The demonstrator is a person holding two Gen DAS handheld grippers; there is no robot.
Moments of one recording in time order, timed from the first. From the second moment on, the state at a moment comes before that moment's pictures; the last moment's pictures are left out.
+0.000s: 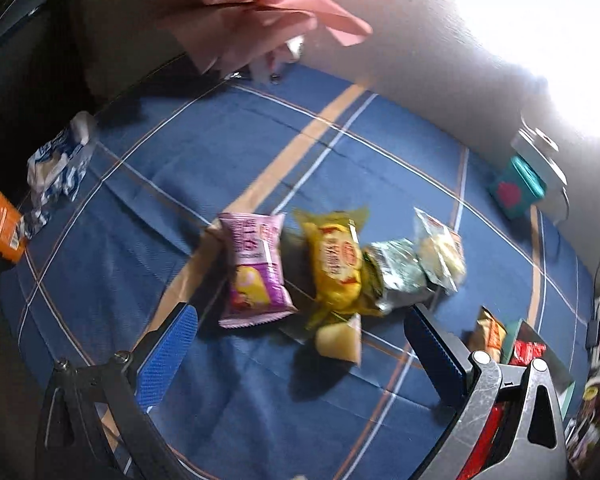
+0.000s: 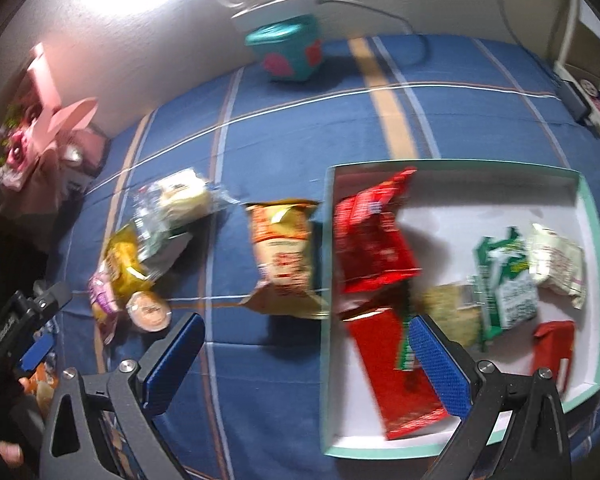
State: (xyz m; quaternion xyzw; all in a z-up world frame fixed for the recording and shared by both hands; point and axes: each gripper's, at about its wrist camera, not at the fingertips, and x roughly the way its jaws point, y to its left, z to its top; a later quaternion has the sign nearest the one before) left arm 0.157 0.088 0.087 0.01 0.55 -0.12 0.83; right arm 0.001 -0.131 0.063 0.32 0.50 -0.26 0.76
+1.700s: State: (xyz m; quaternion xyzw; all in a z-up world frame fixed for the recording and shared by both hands) left arm 0.178 0.035 -0.012 0.01 0.64 -0.13 0.75; right arm 0.063 -0.134 -0.017 0.29 0.53 -0.25 0.76
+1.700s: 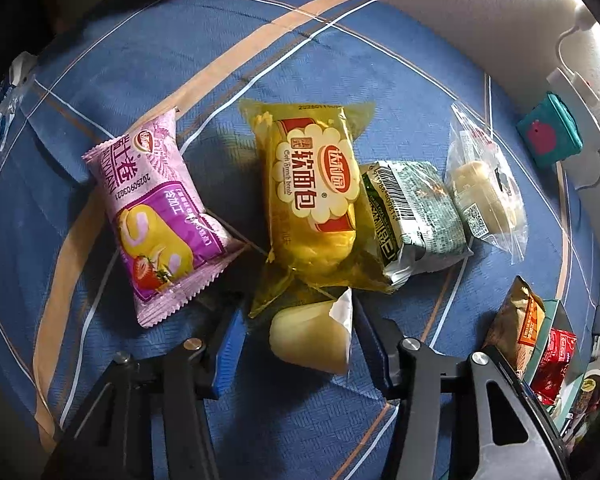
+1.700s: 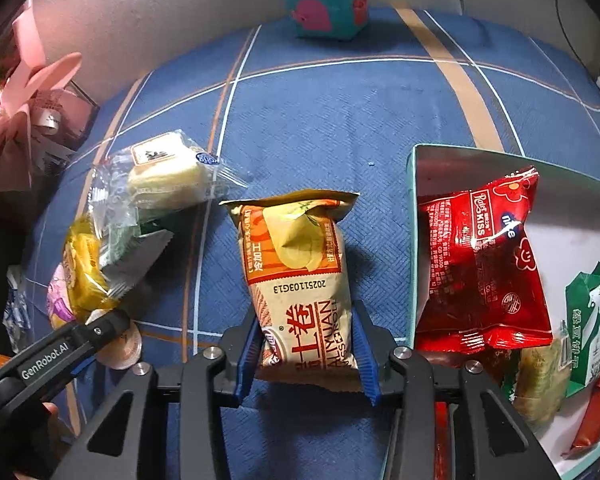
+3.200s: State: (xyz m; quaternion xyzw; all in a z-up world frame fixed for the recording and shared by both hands) left arm 0.108 0.018 0.079 -0.03 0.59 -0.23 0.77; right arm 0.009 -0.142 0.045 0.33 0.50 -0.28 0.75
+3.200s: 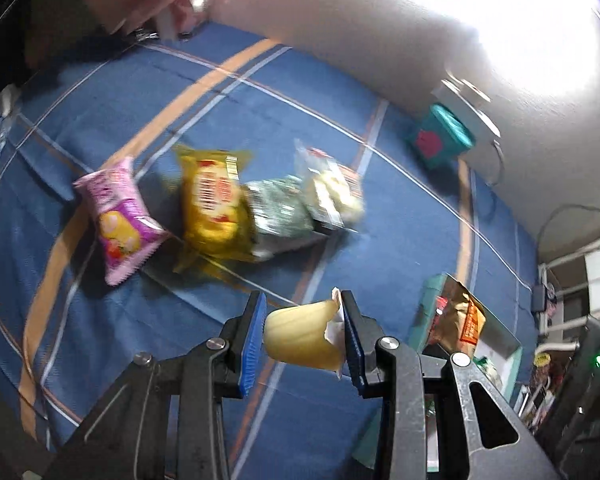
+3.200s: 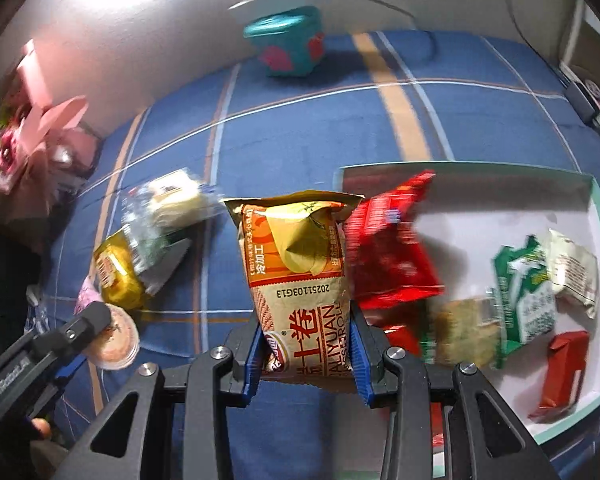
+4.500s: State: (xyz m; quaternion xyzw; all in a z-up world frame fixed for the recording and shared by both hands) left arm -0.025 -0.173 0.070 0.13 0.53 -0.40 0.74; right arm -0.175 -0.288 0.058 0.43 0.42 -0.42 0.68
